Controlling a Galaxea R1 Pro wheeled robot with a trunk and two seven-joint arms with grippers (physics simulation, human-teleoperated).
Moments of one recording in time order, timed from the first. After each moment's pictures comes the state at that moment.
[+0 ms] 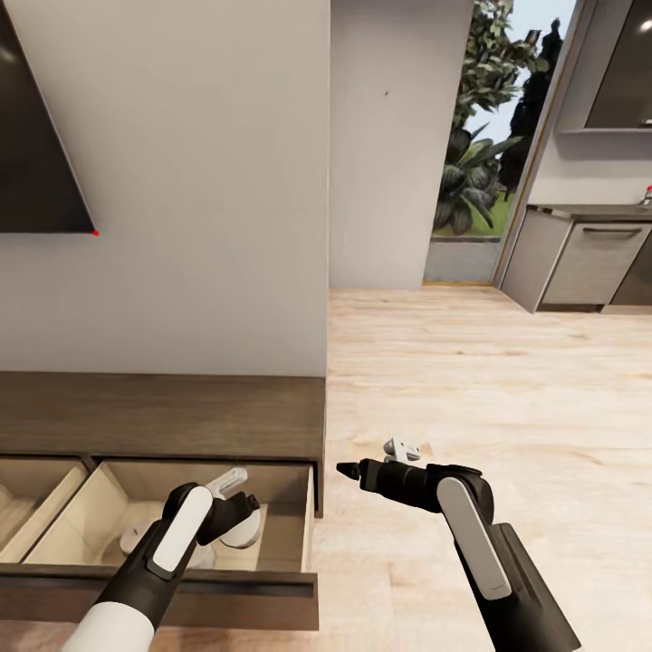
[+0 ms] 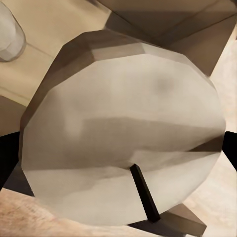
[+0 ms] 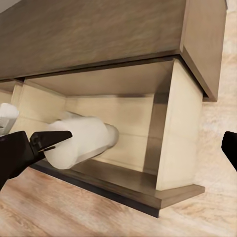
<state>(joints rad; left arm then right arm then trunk) -0.50 0.00 -0.10 -1.02 0.92 0.77 0.62 -0.41 0.04 0.17 -1.53 -0.76 1.02 -0.18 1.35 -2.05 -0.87</state>
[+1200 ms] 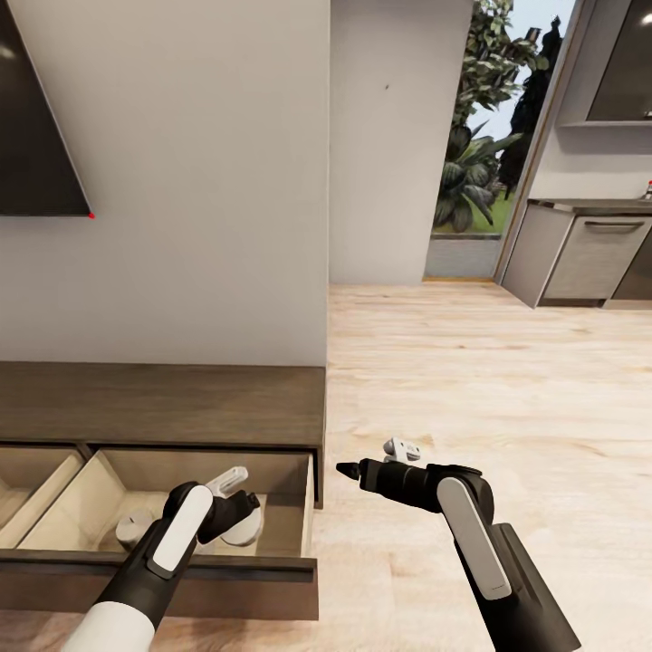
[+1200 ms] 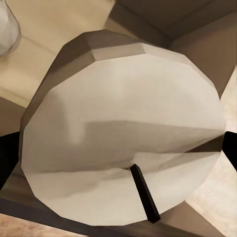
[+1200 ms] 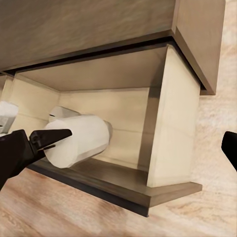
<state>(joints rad) -0.50 0.00 -0.10 -1.03 0.92 0.77 0.62 -0.41 0.04 0.17 -1.53 -0.76 1.02 -0.17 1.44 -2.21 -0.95</state>
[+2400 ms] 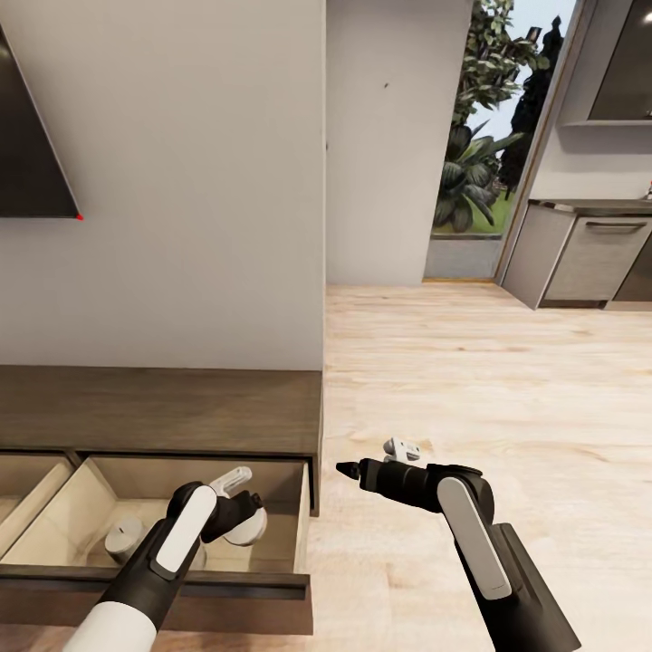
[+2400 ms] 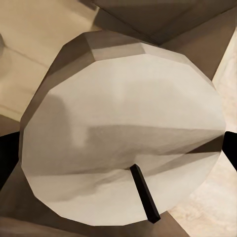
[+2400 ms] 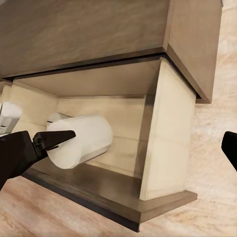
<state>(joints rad) -0.50 0.00 -0.13 -1.03 0.92 0.77 0.62 -0.41 0.04 0.17 -1.53 -0.76 1.02 -0.17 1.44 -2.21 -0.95</state>
